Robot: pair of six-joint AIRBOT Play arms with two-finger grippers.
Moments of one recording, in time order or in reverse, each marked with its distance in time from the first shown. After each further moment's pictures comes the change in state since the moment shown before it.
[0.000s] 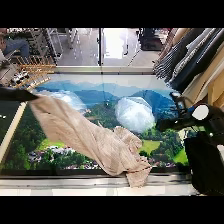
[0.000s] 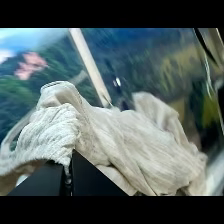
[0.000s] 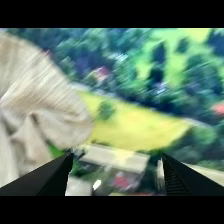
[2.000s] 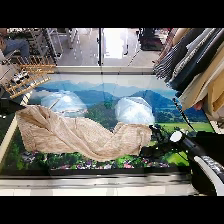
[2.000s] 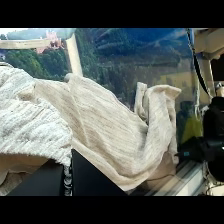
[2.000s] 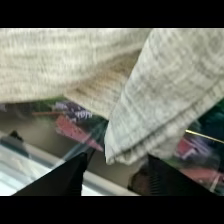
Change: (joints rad) left arm 0.150 0.024 -0.180 -0.023 -0.011 -0.008; right arm 0.081 -0.082 -0.436 0.271 -0.198 -0.101
